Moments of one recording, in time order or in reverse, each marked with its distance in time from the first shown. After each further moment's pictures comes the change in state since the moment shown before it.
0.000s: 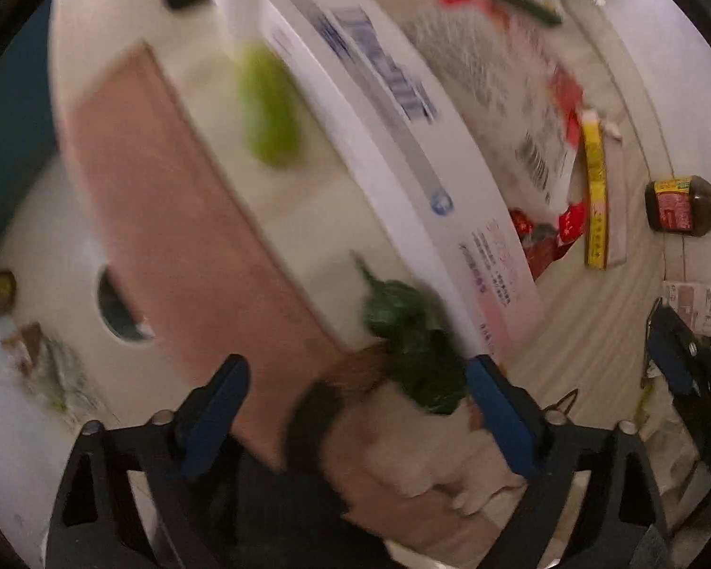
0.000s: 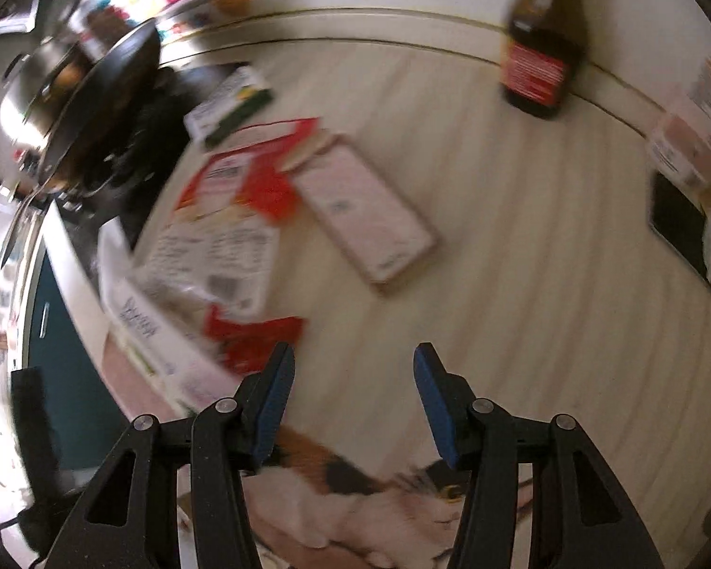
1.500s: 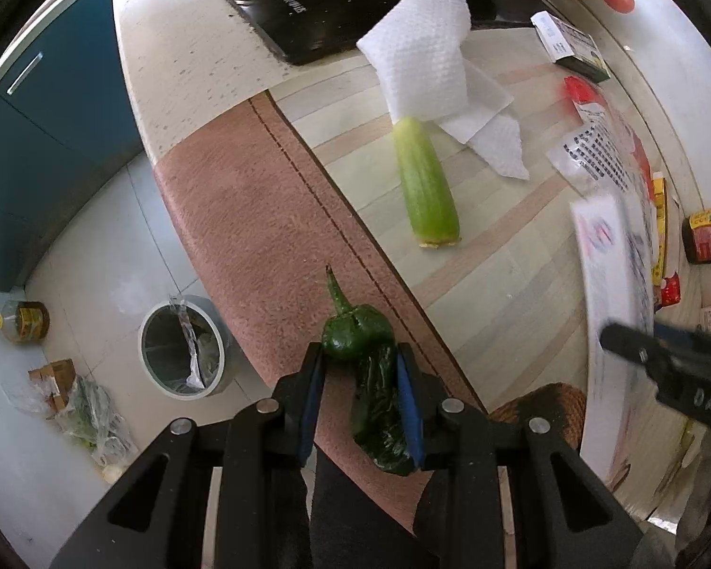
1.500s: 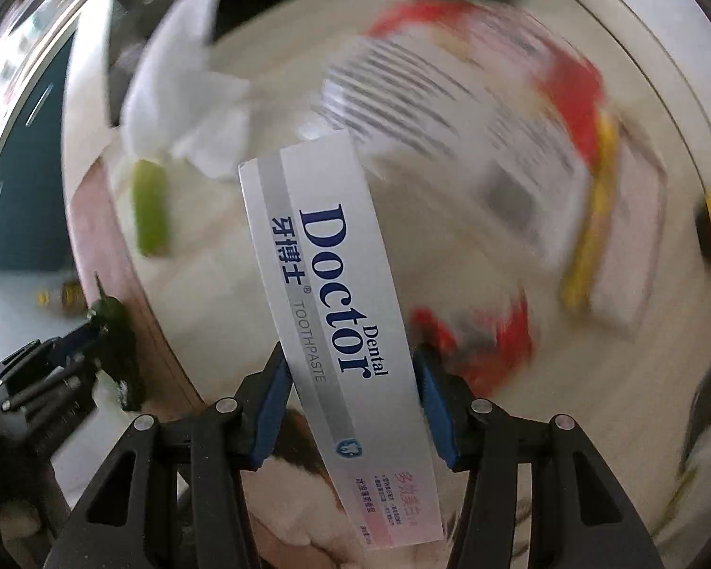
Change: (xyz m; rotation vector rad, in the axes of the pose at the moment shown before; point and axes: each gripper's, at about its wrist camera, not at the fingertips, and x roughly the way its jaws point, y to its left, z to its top) left arm -0.024 0.067 0.005 0.043 -0.206 0.119; right arm 0.097 0.133 -0.006 -0.497 0.305 -0.101
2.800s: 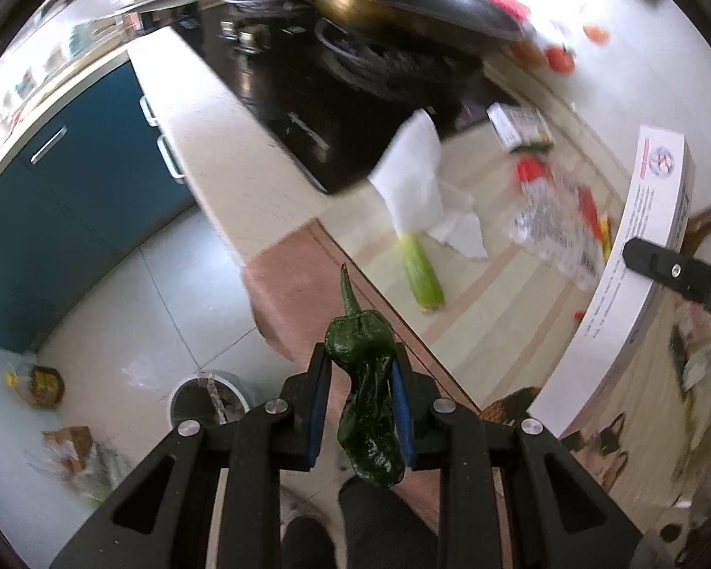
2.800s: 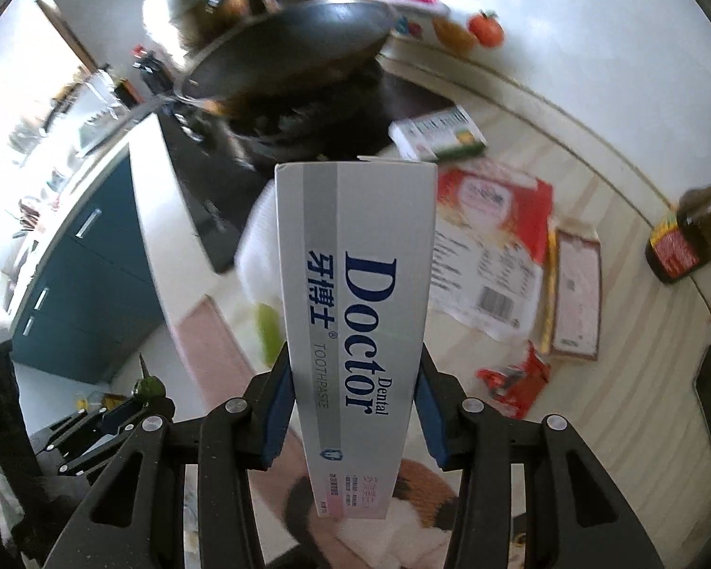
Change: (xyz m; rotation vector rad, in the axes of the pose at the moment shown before) left arm -0.104 0.026 -0.020 0.066 -0.265 -0.027; right arm -0.126 0.046 -0.023 0.065 -0.453 0.091
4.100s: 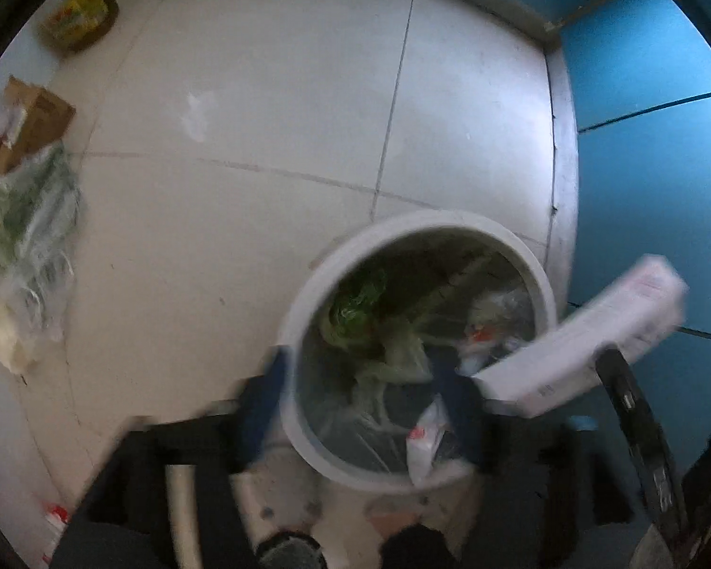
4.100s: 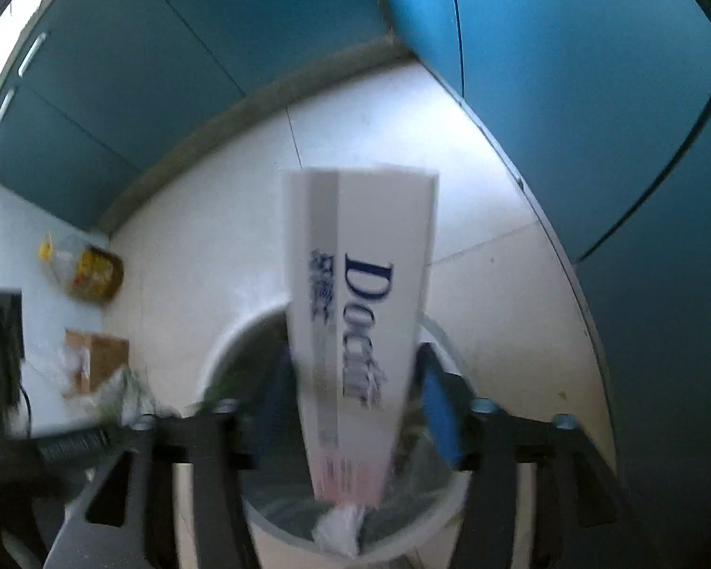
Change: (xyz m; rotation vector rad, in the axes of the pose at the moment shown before) left arm 0.395 0.490 -0.312 -0.850 0.235 0.099; right arm 0.617 0.324 -0.358 -0.322 0.198 0.205
